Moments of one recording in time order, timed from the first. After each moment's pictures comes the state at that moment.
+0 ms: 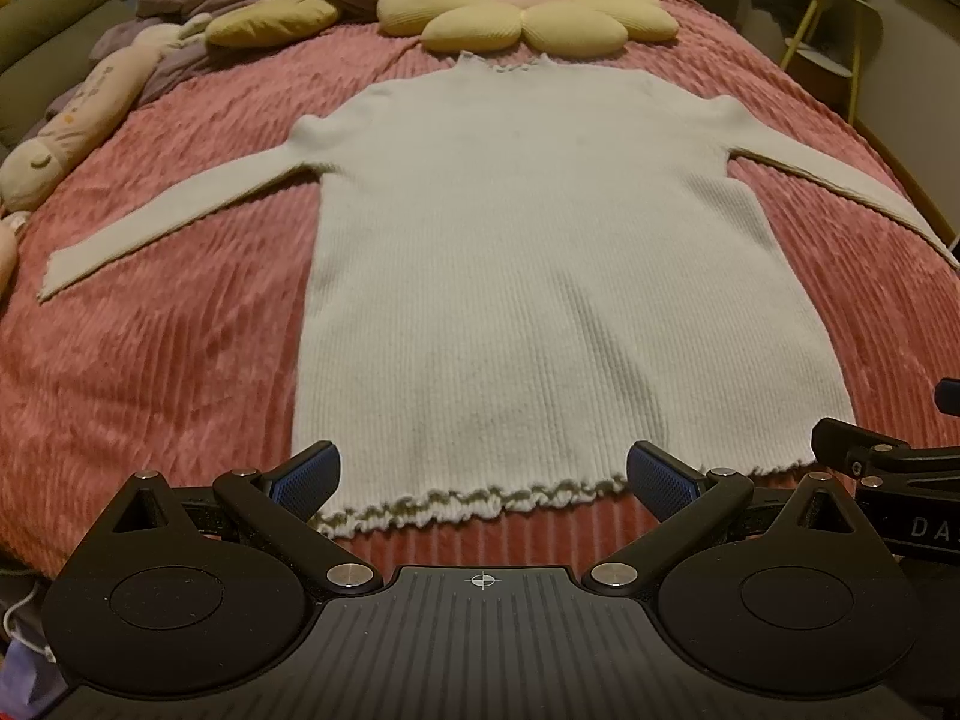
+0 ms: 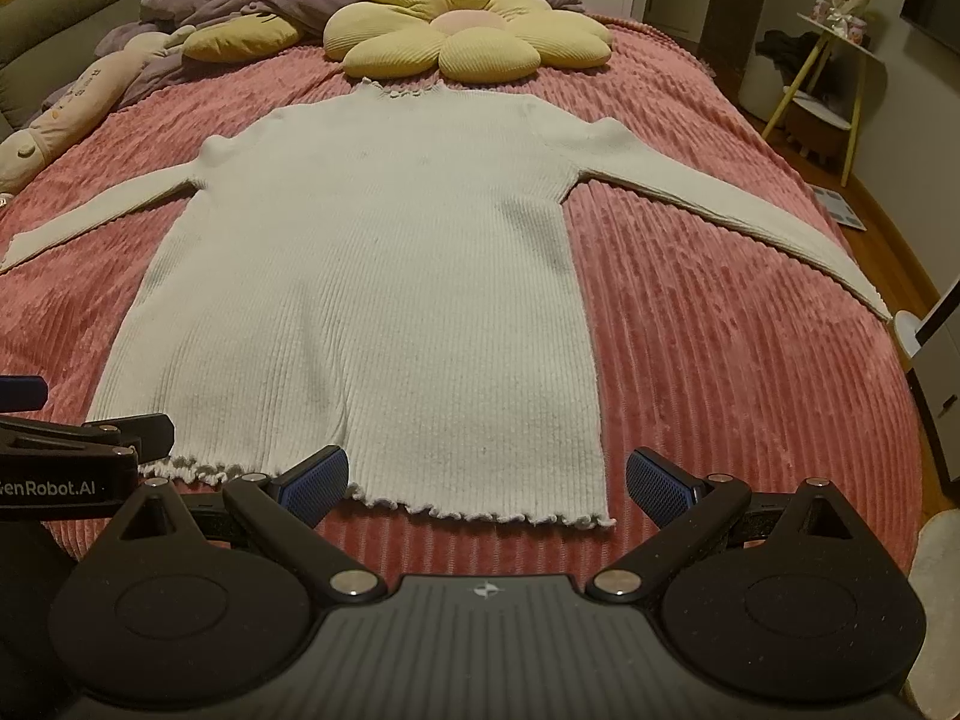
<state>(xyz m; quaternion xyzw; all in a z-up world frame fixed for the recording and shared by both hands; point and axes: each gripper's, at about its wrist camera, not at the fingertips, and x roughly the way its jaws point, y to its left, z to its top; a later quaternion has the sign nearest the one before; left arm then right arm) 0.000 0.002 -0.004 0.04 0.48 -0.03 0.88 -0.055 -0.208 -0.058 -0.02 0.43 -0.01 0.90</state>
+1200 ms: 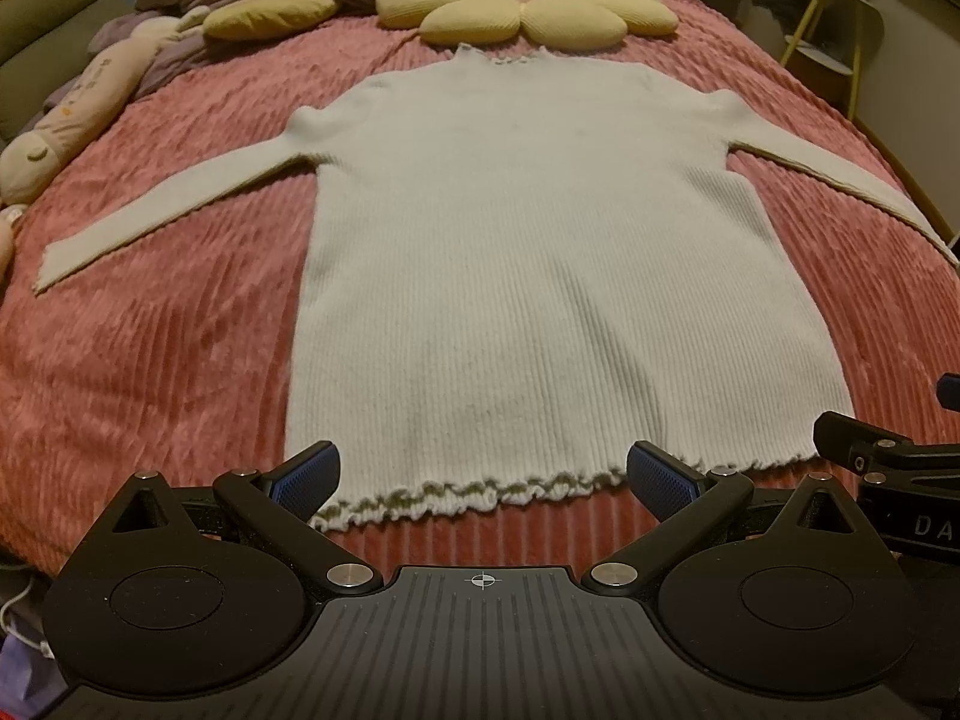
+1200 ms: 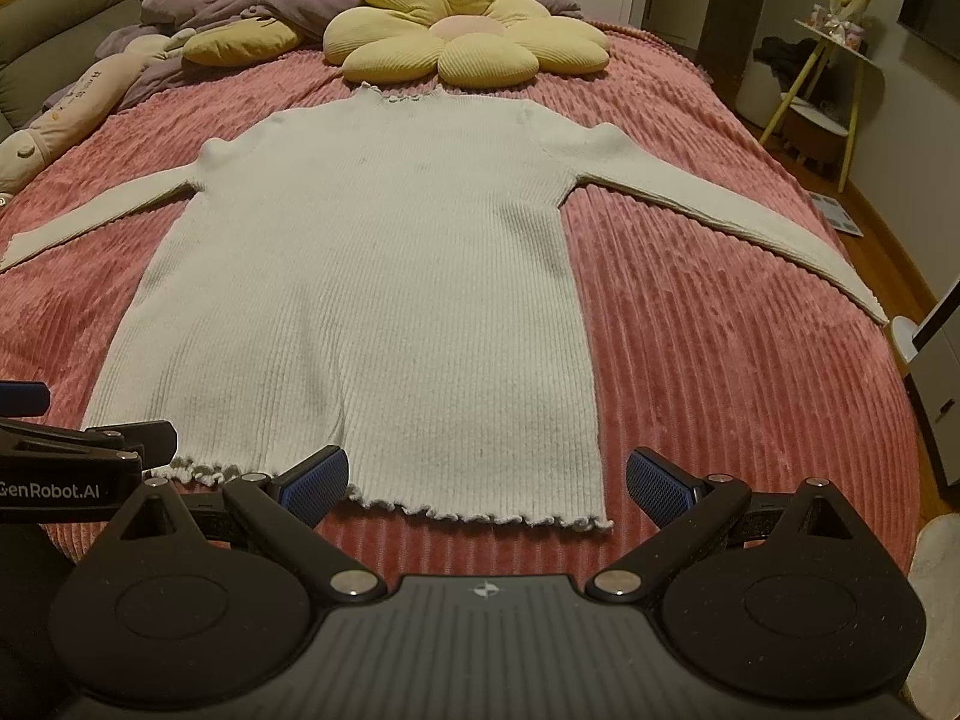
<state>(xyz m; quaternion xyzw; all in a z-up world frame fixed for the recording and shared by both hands) -0.001 0.004 -0.009 0.04 0.48 -0.03 0.88 -0.058 -0.207 -0.058 -0.02 0.42 -0.01 0.91</state>
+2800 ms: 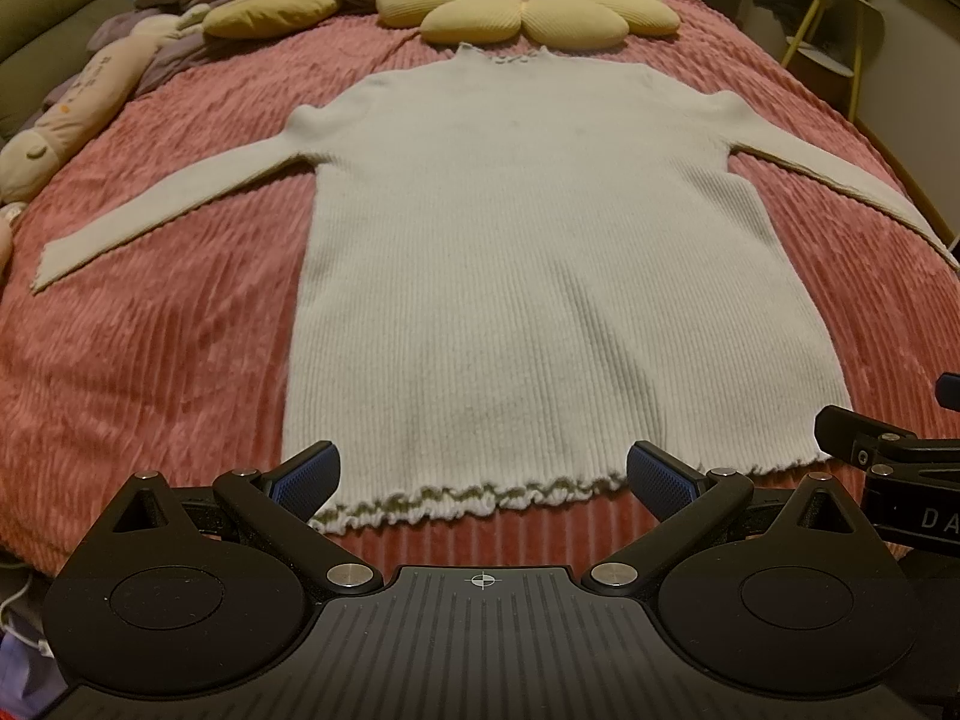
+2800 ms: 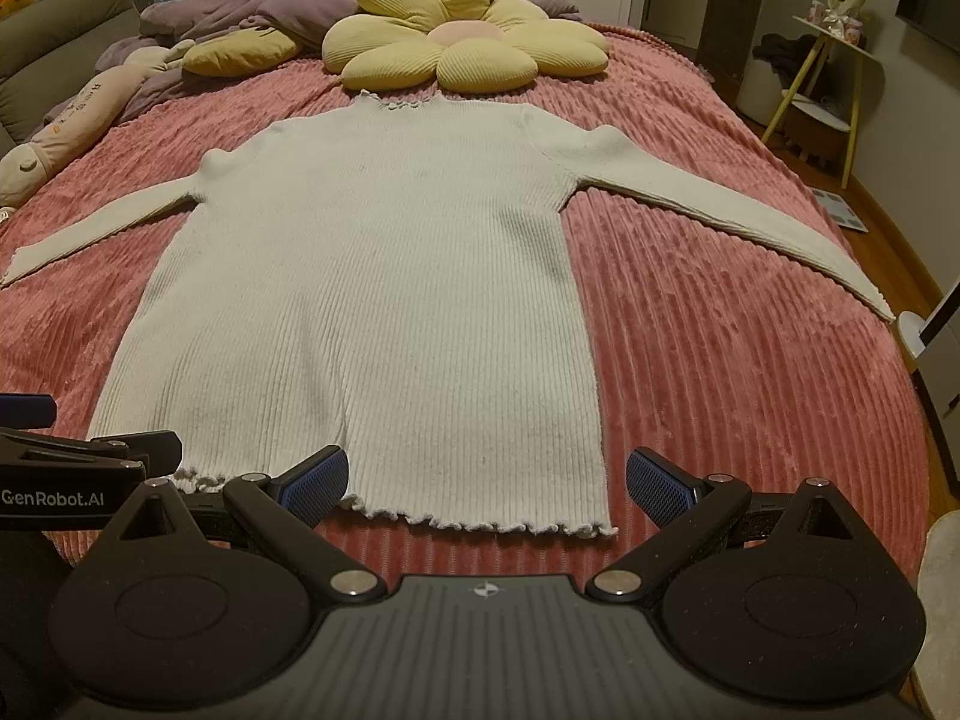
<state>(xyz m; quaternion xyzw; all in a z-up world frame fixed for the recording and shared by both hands) 0.001 0.004 -0.010 0.03 0.48 -0.03 0.87 -0.057 -0.210 -0.060 -0.01 0.42 -0.01 0.91</state>
